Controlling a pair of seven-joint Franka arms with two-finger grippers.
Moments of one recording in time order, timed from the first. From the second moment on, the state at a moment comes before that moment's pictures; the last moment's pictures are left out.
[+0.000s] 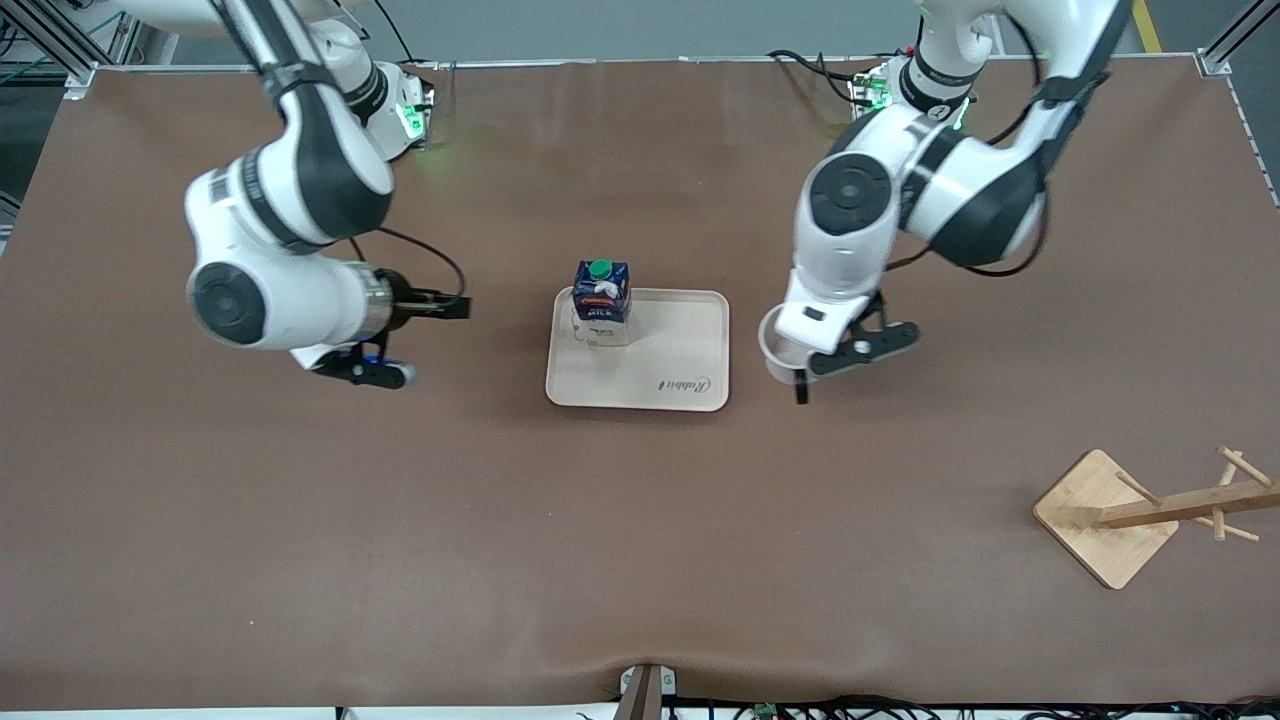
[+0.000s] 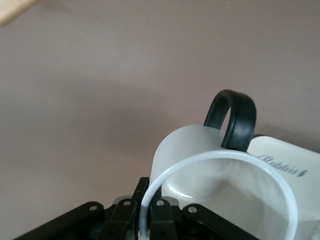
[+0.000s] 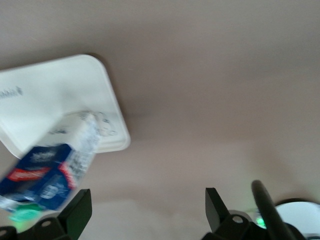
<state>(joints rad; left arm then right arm) 0.00 0.31 -0.58 -1.71 0.31 1.80 -0.91 0.32 0.29 0.07 -1.69 0.29 1.66 0.58</state>
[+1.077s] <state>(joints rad) 0.44 0.21 -0.57 -1.61 0.28 1.73 -0.11 0.63 0.37 0.07 -1.70 0.22 1.96 0.92</state>
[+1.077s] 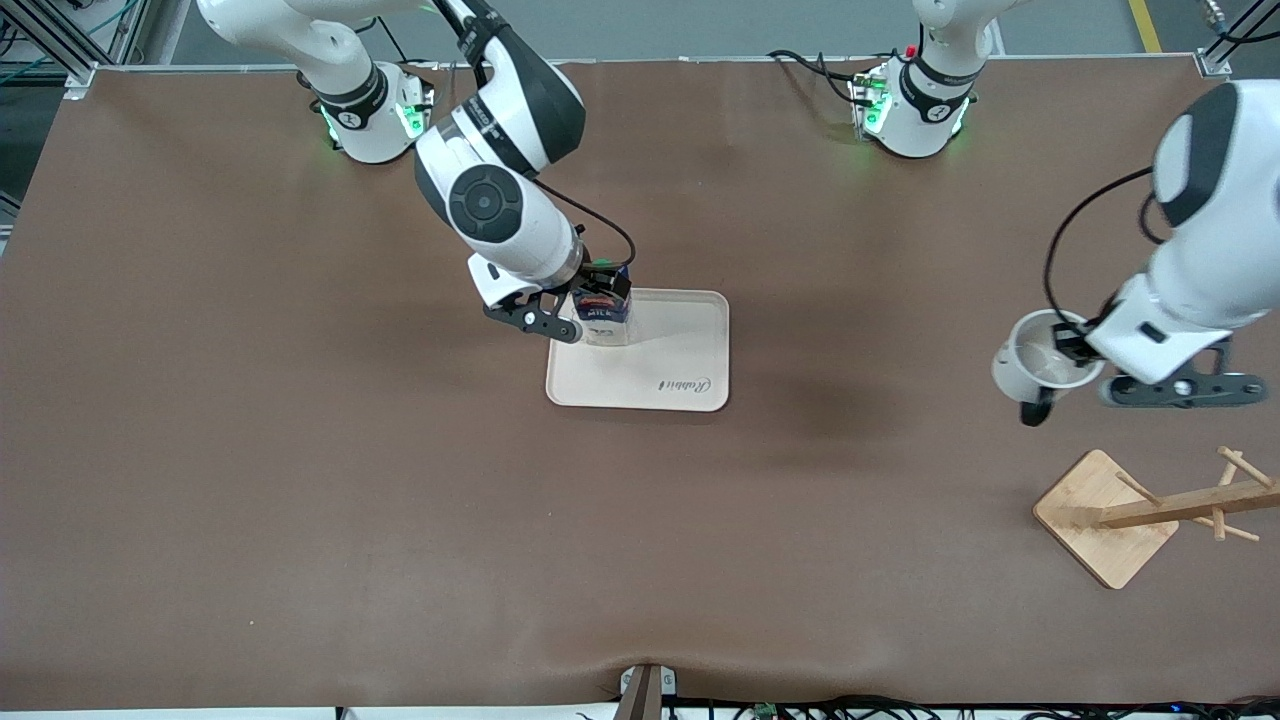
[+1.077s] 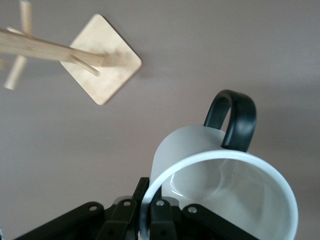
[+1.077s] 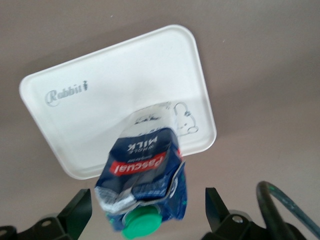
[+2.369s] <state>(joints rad) 0.59 0.37 -0.57 -1.43 0.28 1.76 0.10 0.70 0.43 0.06 -1.65 0.17 1.98 0.98</state>
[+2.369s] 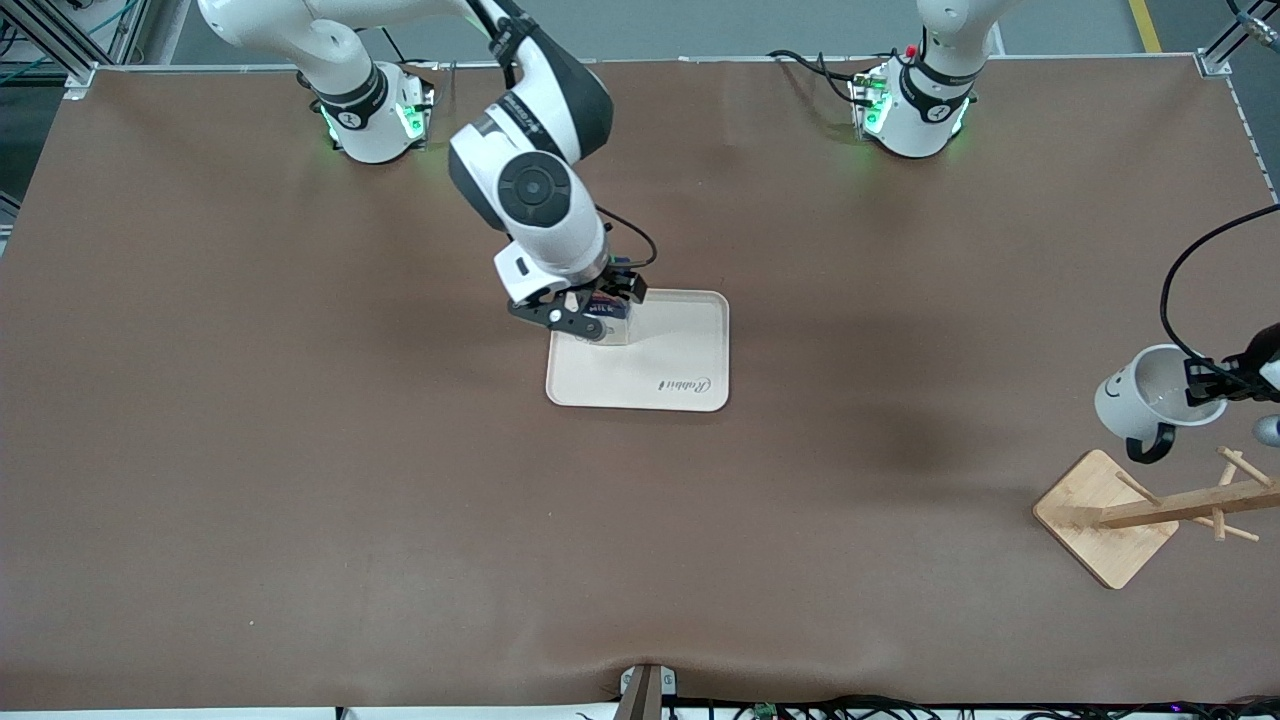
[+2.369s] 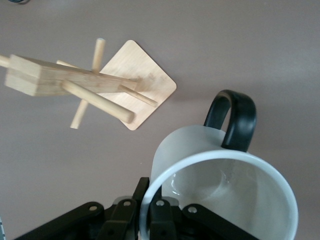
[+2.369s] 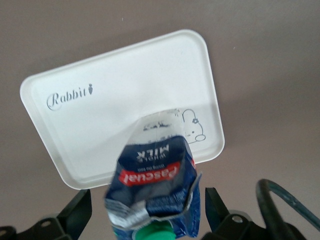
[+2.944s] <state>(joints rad) 0.63 0.38 -0.54 -1.41 0.28 1.78 0.17 0.71 0.45 0.05 -1.66 0.11 1.92 1.08</state>
